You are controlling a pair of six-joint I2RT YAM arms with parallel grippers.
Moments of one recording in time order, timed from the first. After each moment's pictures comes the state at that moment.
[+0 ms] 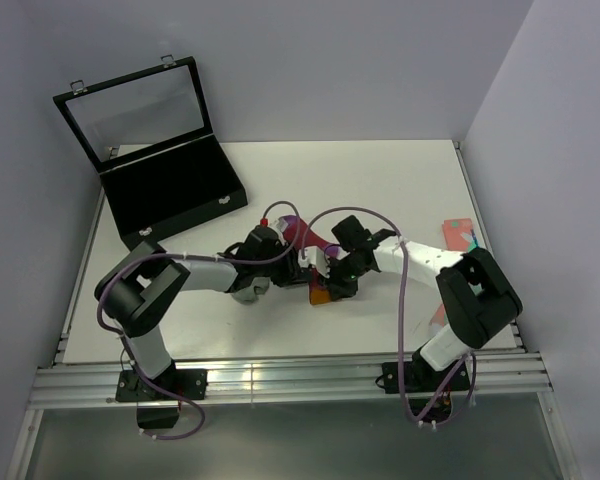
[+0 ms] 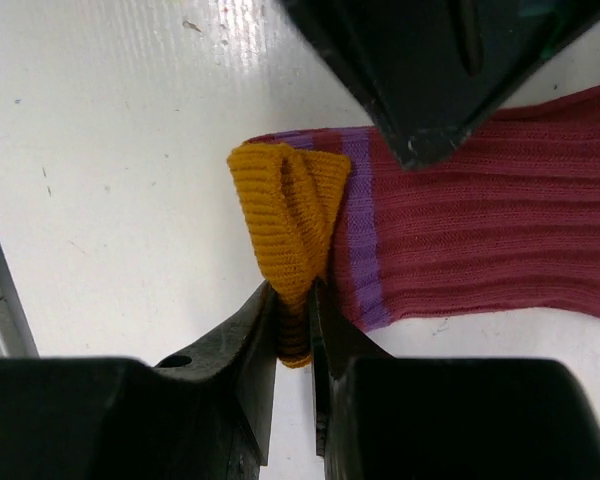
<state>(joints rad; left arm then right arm) -0.73 1.77 0.78 0.29 0.32 -0.99 0.59 1.53 0.83 -0.54 -0.50 -0.78</state>
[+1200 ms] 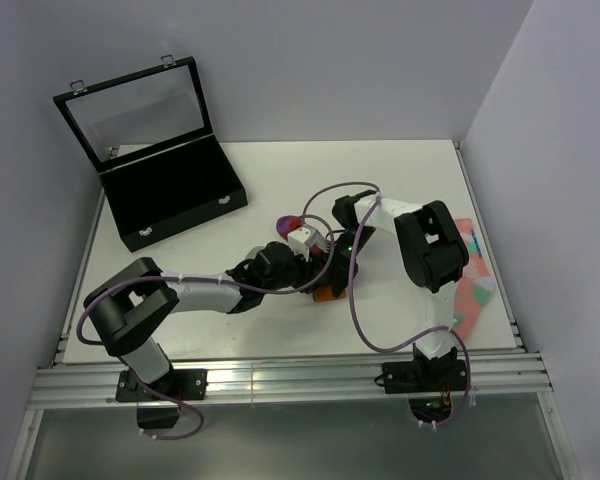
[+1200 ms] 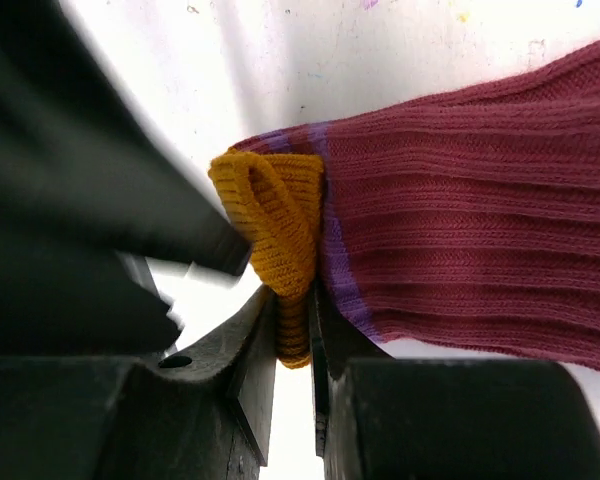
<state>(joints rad) -0.94 1.65 0.72 0.53 0.06 -0.45 0.42 2.02 1.30 -1.11 -0.72 -0.88</state>
